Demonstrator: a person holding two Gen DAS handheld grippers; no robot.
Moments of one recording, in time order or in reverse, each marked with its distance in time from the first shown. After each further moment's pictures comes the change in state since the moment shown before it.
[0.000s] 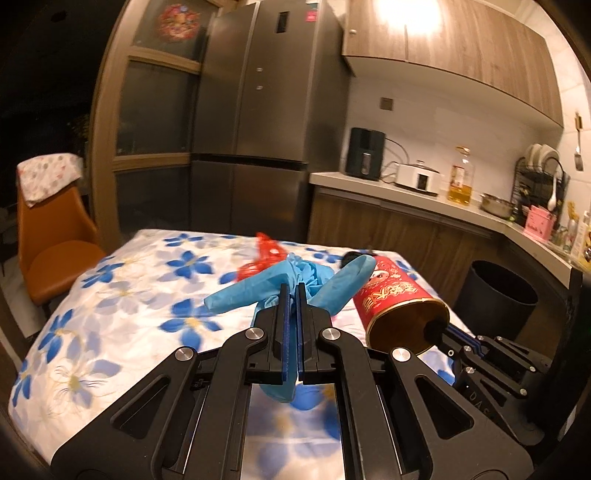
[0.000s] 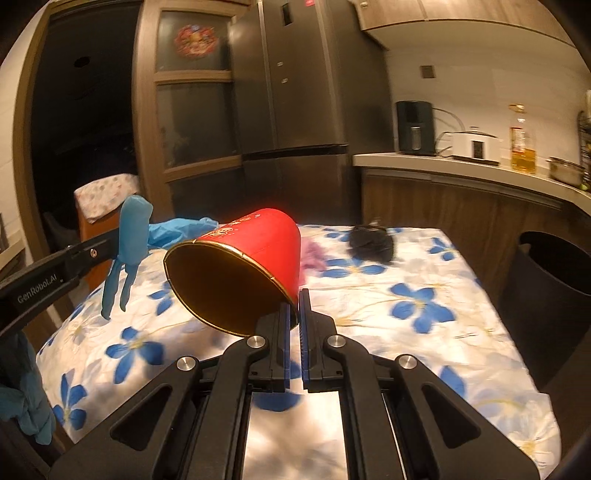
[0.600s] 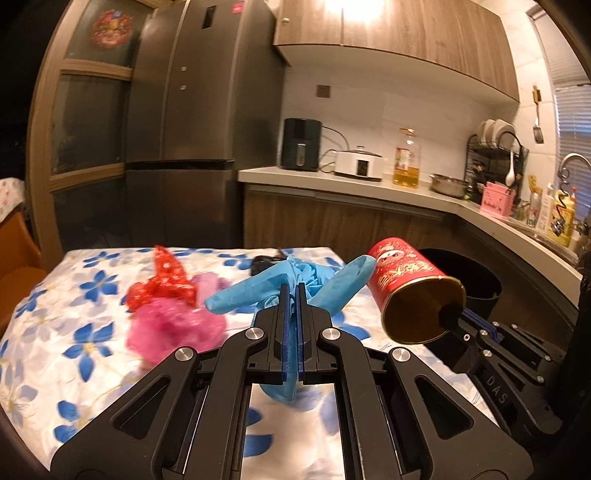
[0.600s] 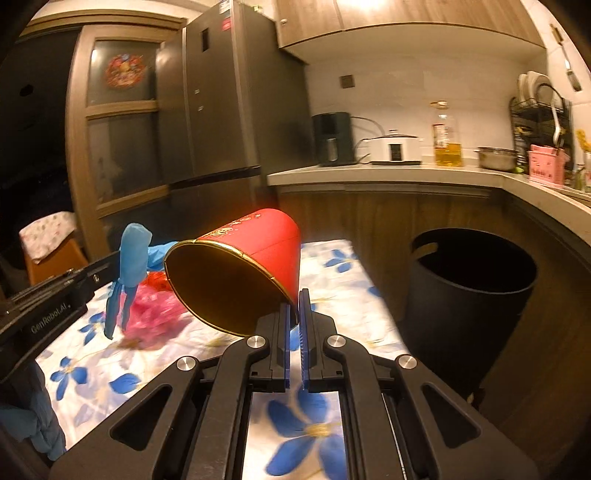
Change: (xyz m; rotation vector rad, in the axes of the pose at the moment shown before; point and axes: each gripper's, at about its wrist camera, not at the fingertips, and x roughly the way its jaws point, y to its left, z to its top) left arm 0.049 -0.108 0.007 0.104 0.018 -0.184; right arm -0.038 -0.102 0.010 0.116 -0.071 -0.232
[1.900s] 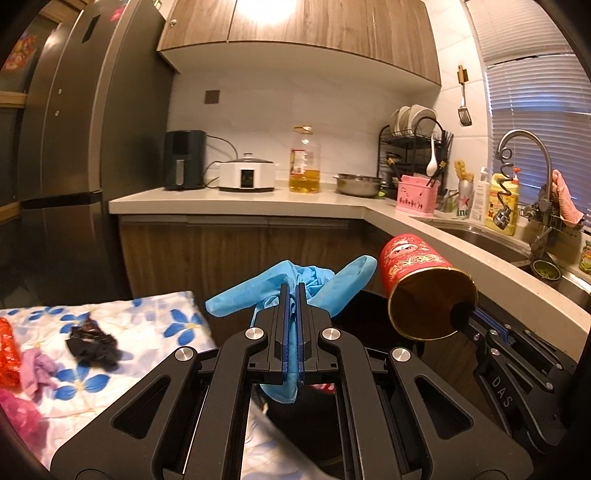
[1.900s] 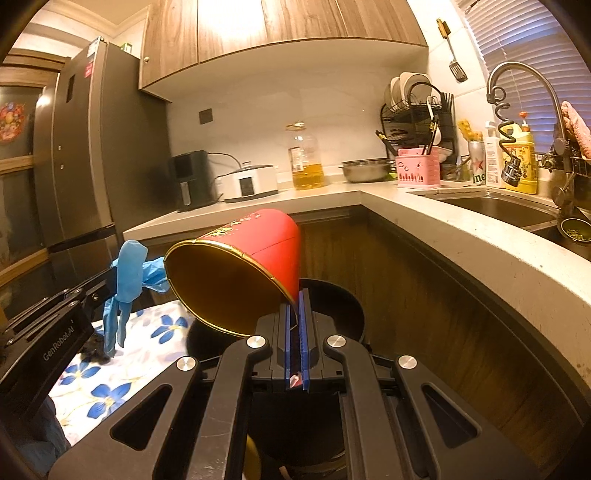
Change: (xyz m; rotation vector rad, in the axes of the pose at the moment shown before) left arm 0.128 -0.200 0.051 0.121 -0.045 -0.328; right arm -0.004 -0.176 0.045 0.169 -0.125 -0.442
